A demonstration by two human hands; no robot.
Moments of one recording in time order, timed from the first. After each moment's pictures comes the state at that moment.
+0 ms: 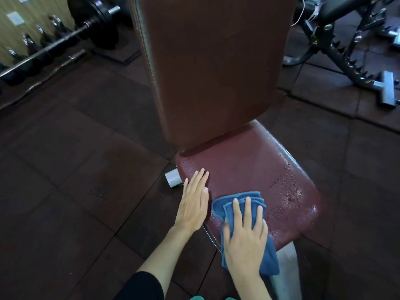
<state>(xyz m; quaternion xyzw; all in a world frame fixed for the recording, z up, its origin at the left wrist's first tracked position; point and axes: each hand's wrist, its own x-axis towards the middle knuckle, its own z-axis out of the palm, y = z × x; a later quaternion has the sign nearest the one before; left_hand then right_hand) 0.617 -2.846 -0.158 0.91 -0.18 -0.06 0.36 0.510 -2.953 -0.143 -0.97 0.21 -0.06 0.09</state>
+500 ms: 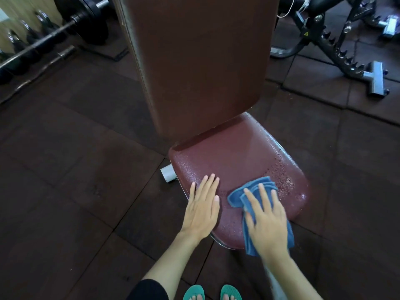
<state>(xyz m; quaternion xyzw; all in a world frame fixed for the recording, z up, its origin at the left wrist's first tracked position) 0.576 -2.869 -0.152 0.93 -0.24 -0.03 0.26 0.495 -3.034 -0.142 -0.98 0.15 -0.04 0.09</state>
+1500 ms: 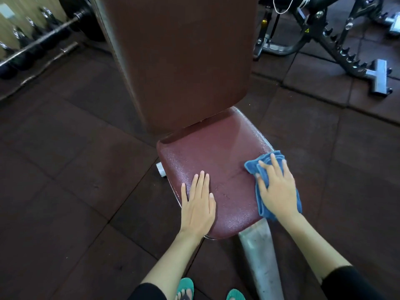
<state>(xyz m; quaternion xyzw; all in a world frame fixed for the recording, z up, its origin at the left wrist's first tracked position) 0.543 -2.912 -0.154 0.98 -0.15 -0.01 0.14 0.539 -3.135 -0.140 -0.98 0.13 -0.09 0.14</state>
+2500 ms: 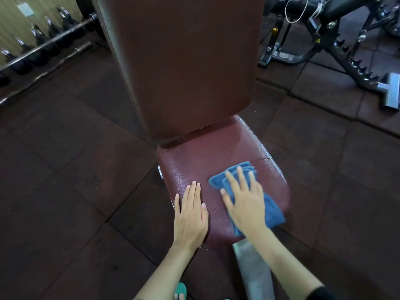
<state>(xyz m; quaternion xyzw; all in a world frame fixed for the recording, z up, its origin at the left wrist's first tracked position) 0.536 -2.913 -0.153 0.98 -0.09 0.00 0.19 0.550 -3.073 -0.142 -0.99 0.06 -0.09 0.10</state>
